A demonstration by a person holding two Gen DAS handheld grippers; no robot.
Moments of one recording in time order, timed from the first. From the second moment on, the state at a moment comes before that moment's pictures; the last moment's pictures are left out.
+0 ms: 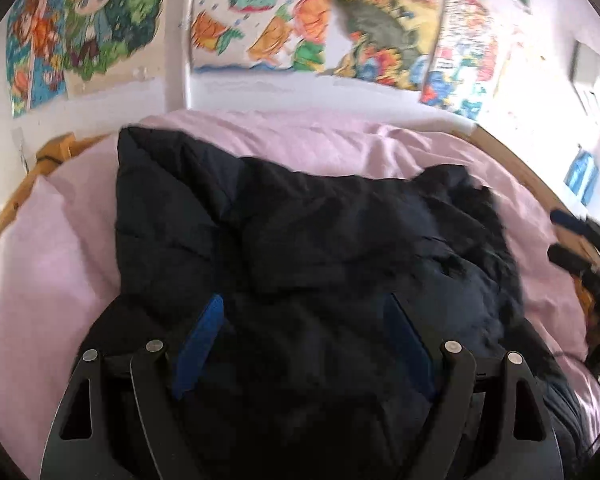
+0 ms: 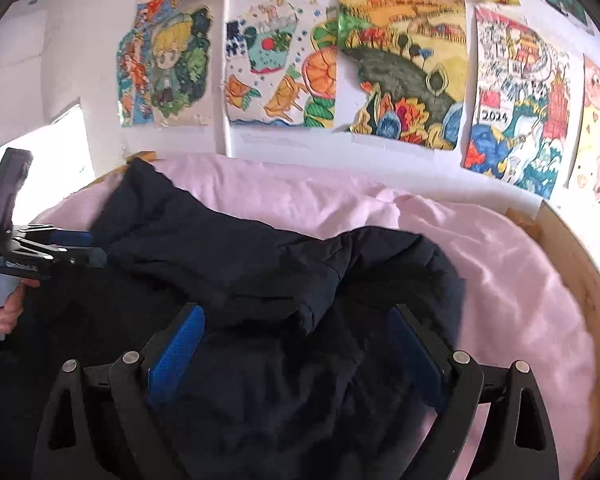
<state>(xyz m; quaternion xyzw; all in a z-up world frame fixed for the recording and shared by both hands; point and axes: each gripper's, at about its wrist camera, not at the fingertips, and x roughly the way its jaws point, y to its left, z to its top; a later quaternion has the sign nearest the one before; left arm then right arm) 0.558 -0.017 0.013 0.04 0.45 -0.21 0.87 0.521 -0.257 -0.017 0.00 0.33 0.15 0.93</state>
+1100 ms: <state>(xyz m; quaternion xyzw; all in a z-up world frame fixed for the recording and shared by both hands) 0.303 0.002 0.137 0.07 0.44 -0.19 0.88 0.236 -0.164 0.044 -0.18 0.33 0.24 0.90</state>
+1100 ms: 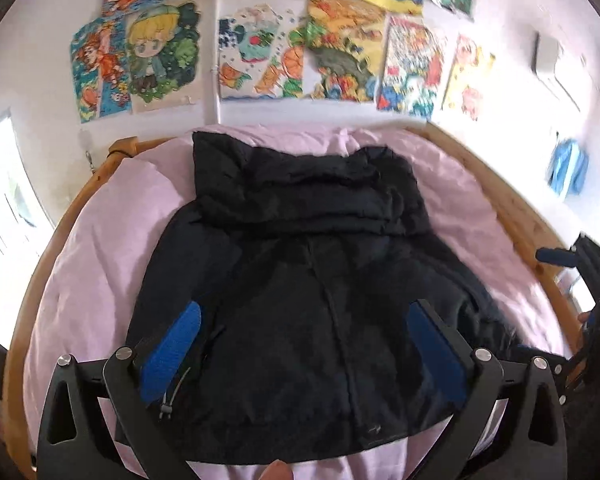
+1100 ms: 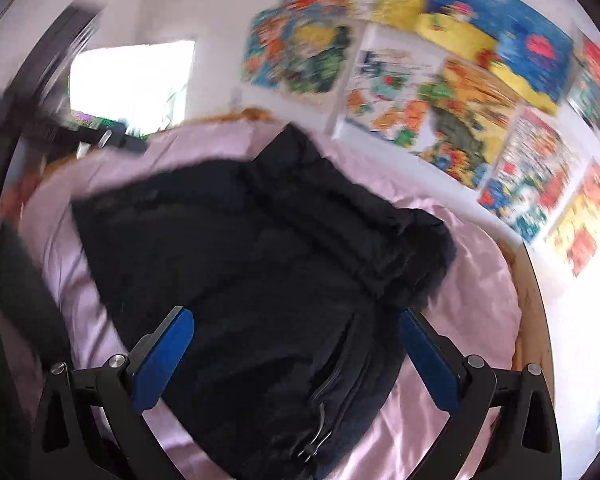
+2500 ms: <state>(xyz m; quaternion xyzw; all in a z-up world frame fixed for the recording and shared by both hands) 0.246 0.013 -0.032 0.48 0.47 -0.29 0.68 0.225 -0.131 -0.051 -0.25 0.41 0.28 0.83</state>
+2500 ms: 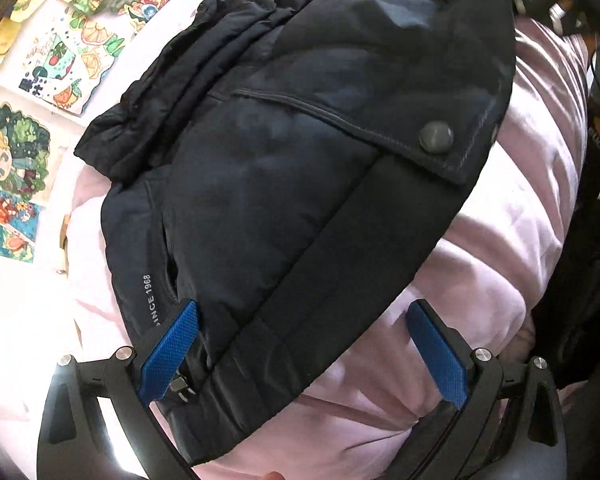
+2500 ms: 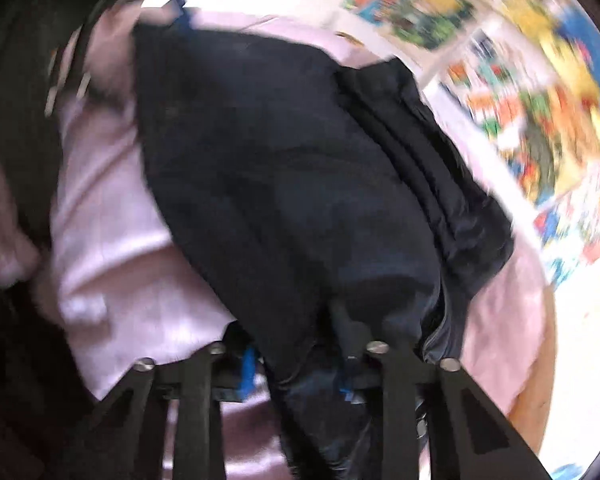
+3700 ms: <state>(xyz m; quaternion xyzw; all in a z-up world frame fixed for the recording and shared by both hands) 0.227 0.006 0.036 0.43 0.35 -0.20 0.81 0.245 -0.191 0.029 -0.06 0.44 0.22 0.87</state>
